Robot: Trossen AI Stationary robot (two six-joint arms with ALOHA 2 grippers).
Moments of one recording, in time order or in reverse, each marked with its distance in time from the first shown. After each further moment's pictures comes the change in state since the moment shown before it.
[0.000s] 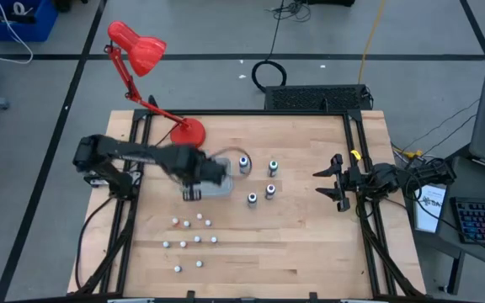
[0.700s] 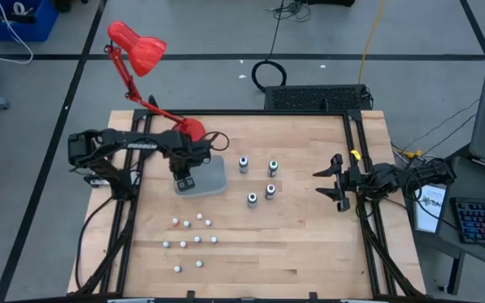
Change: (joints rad) left arm 0.332 -0.069 -0.493 0.353 0.283 0.055; right arm 0.000 0.000 0.000 0.000 0.000 0.000
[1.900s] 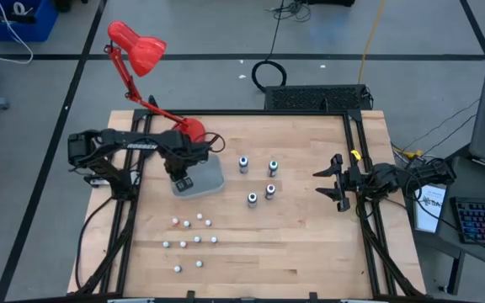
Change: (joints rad) left arm -0.007 -0.001 0.030 -0.157 0.004 -0.143; right arm 0.000 0.000 0.000 0.000 0.000 0.000
